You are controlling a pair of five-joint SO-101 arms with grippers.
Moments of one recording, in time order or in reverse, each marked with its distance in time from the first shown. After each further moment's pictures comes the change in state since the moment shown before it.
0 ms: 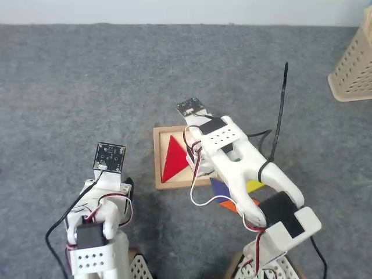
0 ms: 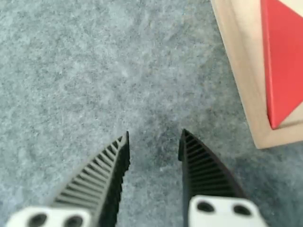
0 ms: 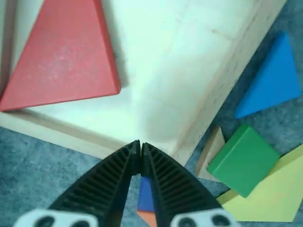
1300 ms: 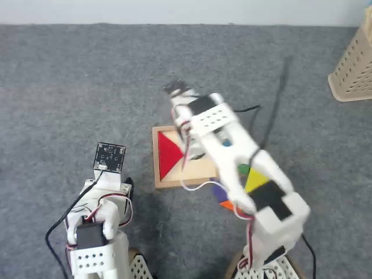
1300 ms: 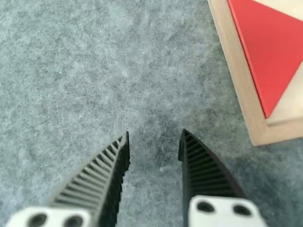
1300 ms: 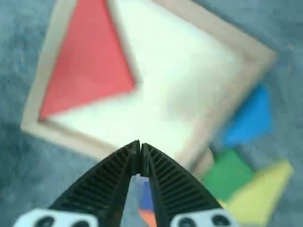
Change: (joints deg) left arm 0.0 0.0 0.0 0.0 0.0; right arm 0.7 6.3 -21.7 15.3 4.0
